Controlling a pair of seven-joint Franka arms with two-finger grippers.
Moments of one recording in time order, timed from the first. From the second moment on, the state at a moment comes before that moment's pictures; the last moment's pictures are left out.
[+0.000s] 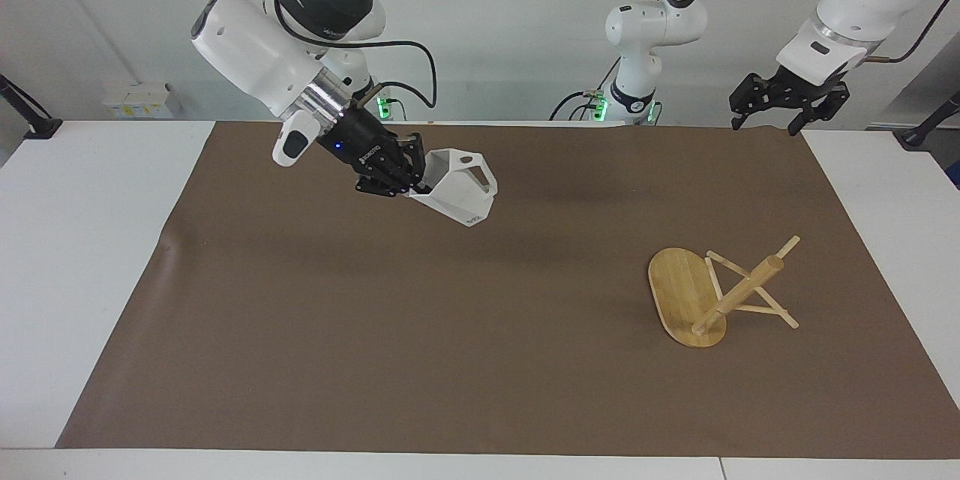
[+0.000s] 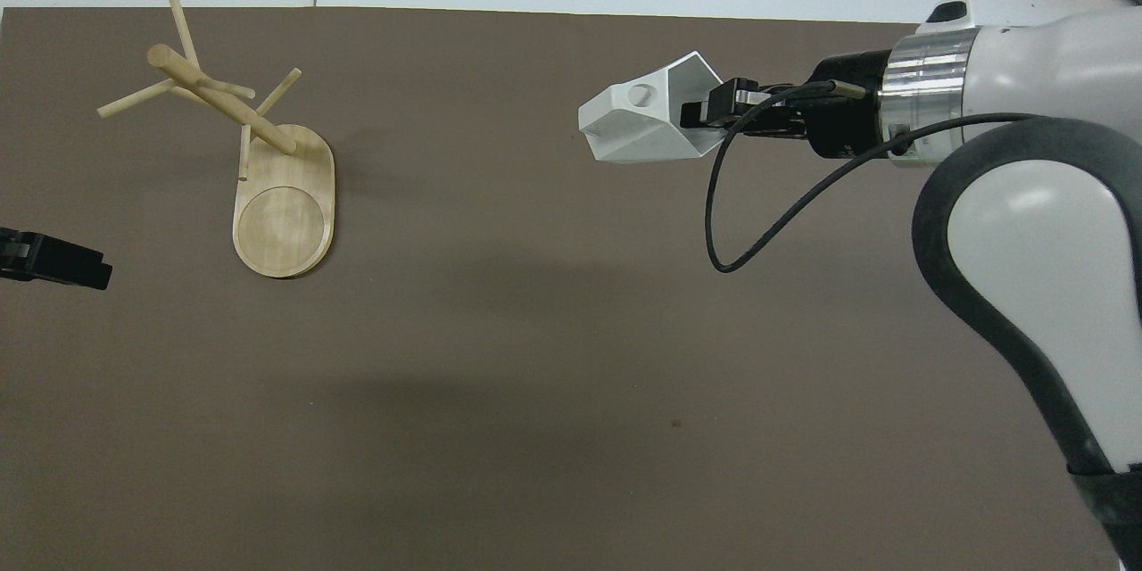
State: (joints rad) left arm 0.05 -0.10 -0.09 -1.67 -0.04 1.50 0.21; right arm 0.05 0.14 0.22 -1.64 0.81 2.13 -0.04
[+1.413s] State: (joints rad) left arm -0.03 -0.20 -0.09 -1.94 -0.46 1.91 0.97; right arm 0.05 0.27 0.50 -1.64 0.99 2.40 0.01
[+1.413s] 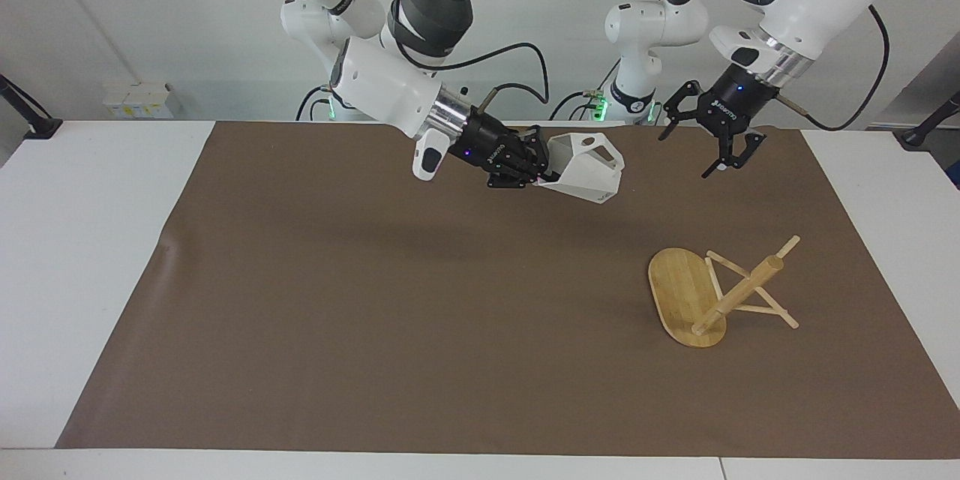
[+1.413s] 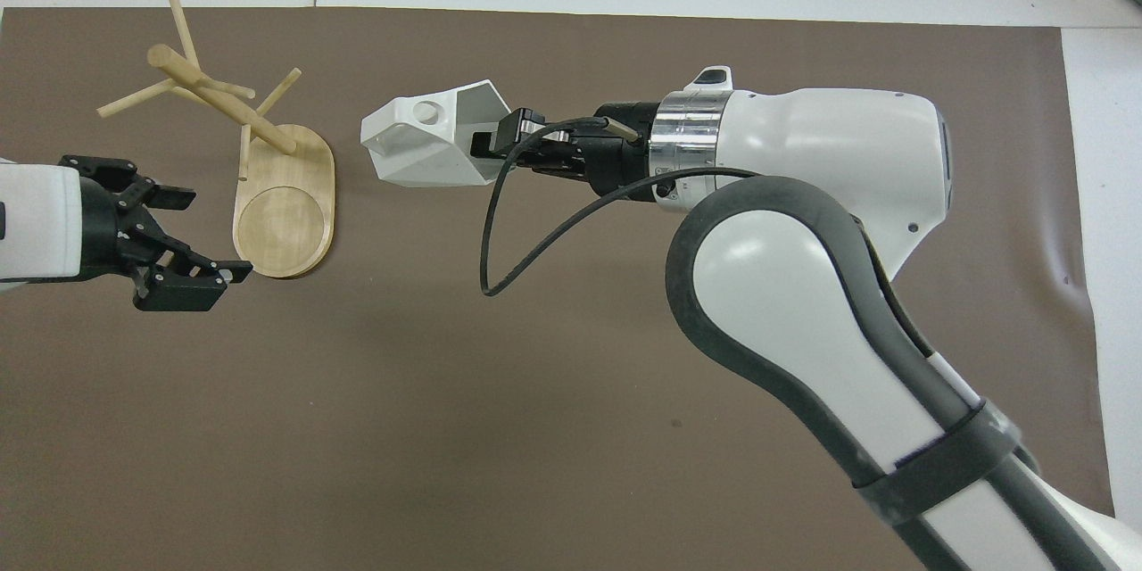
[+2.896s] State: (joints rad) left arm -0.12 -0.04 -0.10 -1.87 -0.73 2.01 1.36; right arm 0.06 0.28 0.52 -1.64 0.90 2.39 0.04
